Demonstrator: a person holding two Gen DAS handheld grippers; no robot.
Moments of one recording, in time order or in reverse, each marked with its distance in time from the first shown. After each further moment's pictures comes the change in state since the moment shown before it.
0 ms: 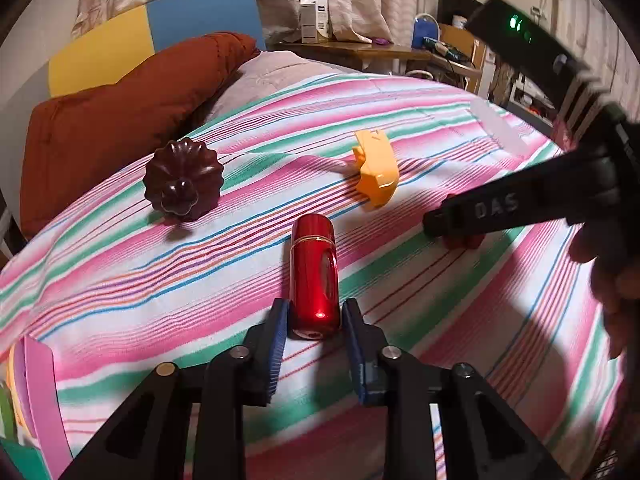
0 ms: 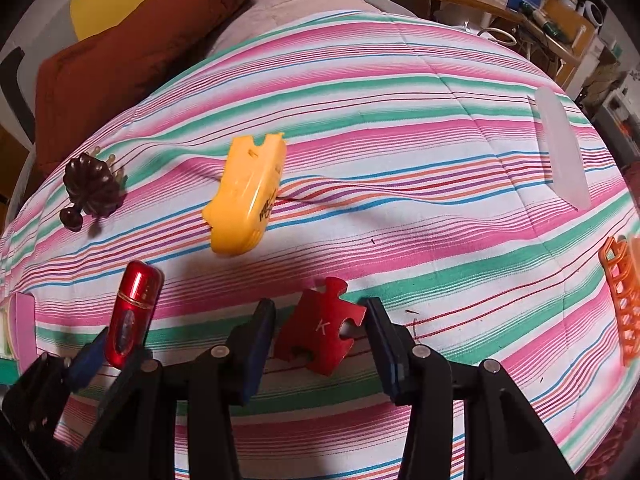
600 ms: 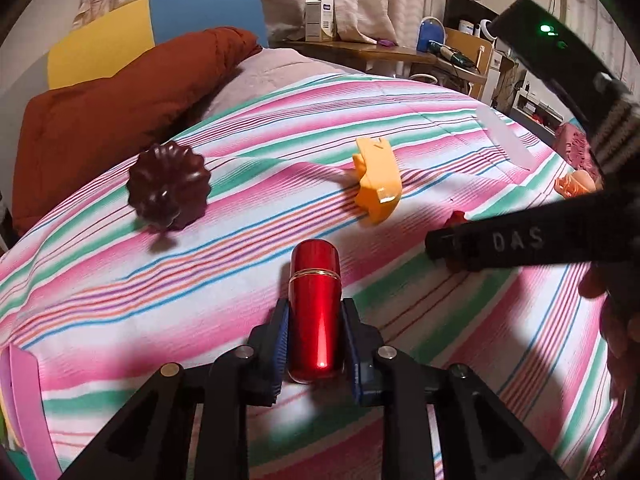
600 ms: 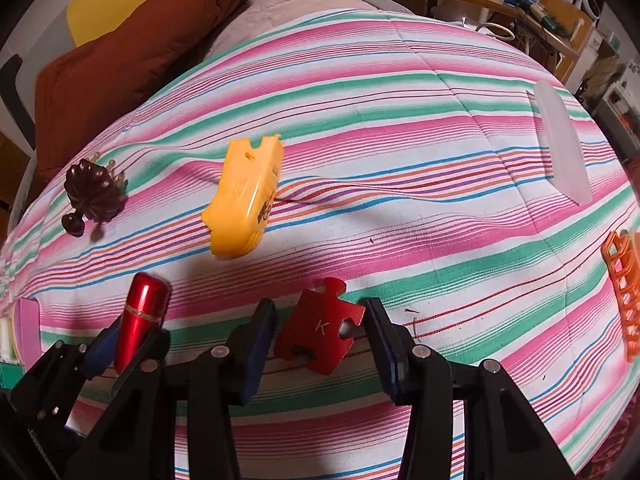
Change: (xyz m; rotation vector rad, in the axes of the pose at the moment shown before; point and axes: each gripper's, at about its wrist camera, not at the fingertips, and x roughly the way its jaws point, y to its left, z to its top) left arm 0.012 -0.002 0.006 -0.027 0.003 -0.011; right arm -0.001 -0.003 0.001 0.009 0.004 0.005
